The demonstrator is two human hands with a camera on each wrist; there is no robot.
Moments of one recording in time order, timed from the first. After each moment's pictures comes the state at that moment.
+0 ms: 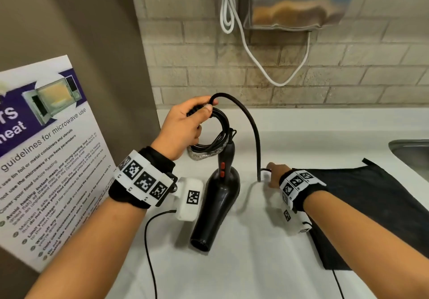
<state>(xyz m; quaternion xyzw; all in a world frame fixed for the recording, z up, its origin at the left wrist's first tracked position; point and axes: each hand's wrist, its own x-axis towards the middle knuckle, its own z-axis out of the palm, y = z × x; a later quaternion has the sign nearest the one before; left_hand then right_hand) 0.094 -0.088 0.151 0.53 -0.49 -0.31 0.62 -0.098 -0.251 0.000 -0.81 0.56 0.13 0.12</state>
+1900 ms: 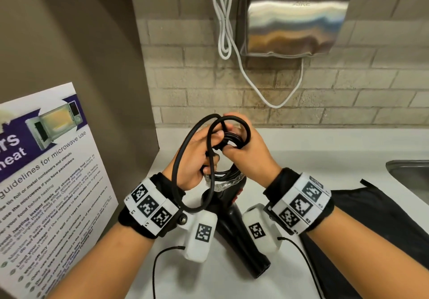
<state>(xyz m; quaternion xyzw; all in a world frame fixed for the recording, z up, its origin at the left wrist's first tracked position) 0.067 -0.089 0.154 0.45 -0.46 -0.46 0.61 -0.036 -0.164 0.138 -0.74 0.17 -0.46 0.45</state>
